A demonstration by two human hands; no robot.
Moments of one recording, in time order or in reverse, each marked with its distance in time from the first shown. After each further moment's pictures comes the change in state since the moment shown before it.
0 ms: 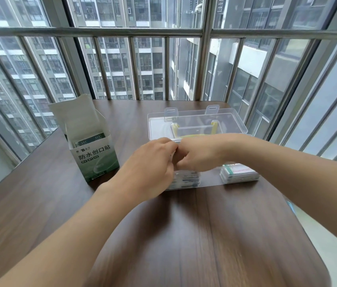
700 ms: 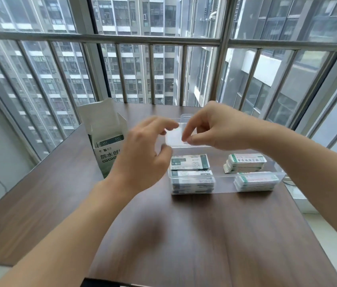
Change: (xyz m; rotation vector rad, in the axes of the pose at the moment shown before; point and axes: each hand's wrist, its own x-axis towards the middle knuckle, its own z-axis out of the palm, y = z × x) left_hand -0.017 -0.012 -0.037 -0.207 0.529 0.068; right_hand -0.014 0.002 -0.039 0.247 0.440 -0.182
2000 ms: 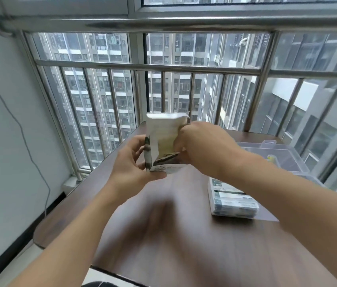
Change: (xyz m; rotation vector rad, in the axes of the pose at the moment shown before) left_hand -0.033 -0.097 -0.065 -0.608 0.061 -0.430; right_hand 0.047 -0.097 0.053 -0.626 0.239 -0.252
